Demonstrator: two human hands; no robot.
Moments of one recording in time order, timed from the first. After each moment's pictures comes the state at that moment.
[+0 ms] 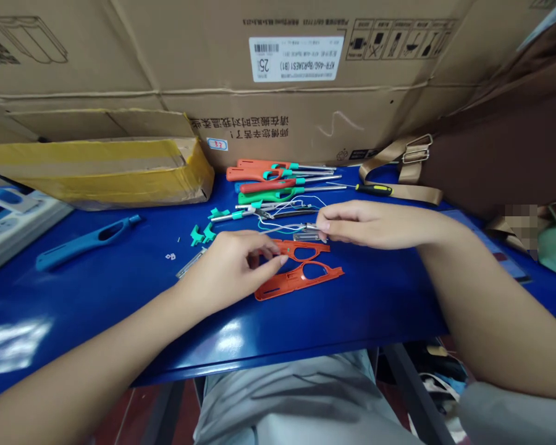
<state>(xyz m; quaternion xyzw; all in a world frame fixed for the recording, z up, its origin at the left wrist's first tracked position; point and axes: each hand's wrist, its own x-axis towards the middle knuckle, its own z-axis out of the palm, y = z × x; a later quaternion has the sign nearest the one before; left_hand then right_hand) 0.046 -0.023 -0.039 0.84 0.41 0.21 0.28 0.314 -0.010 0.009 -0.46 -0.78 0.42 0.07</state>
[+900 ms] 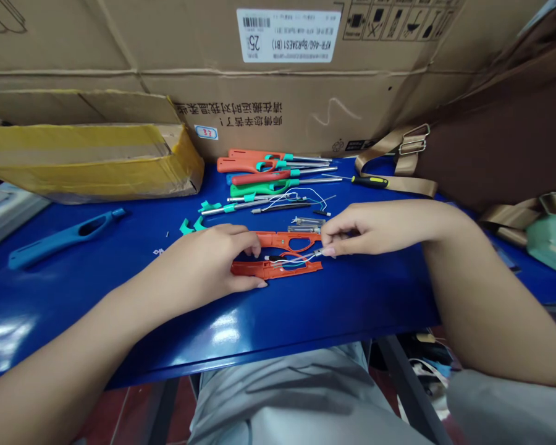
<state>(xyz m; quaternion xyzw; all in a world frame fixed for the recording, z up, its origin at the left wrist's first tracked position) 0.027 -0.014 -0.029 0.91 0.39 0.02 0.14 0.329 -0.005 0.006 -0.40 -0.83 0.38 -0.10</state>
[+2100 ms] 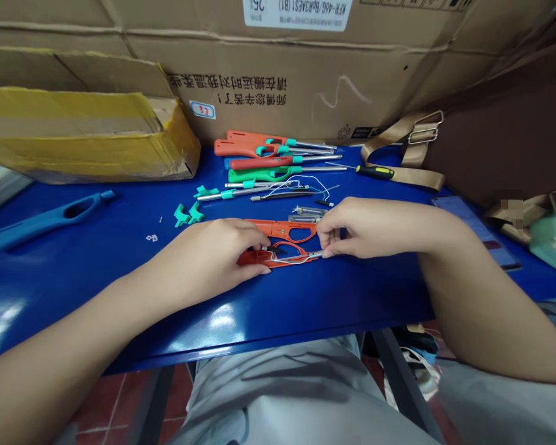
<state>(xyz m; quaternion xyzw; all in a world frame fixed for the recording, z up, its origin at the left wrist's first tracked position) 0.036 -0.019 -0.037 0.92 0.36 0.04 0.14 0.310 -0.013 0.000 -0.42 -0.85 0.30 -0.09</state>
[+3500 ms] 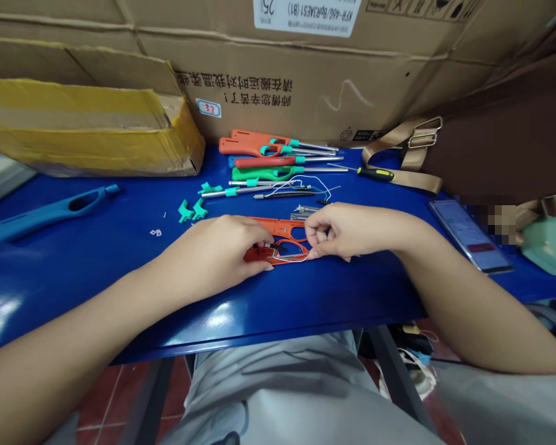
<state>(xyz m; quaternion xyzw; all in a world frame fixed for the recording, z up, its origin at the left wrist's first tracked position) 0.041 -0.023 -0.034 0.91 0.38 0.03 0.14 0.294 -0.012 -0.017 -0.48 -0.76 0.43 -0.07</state>
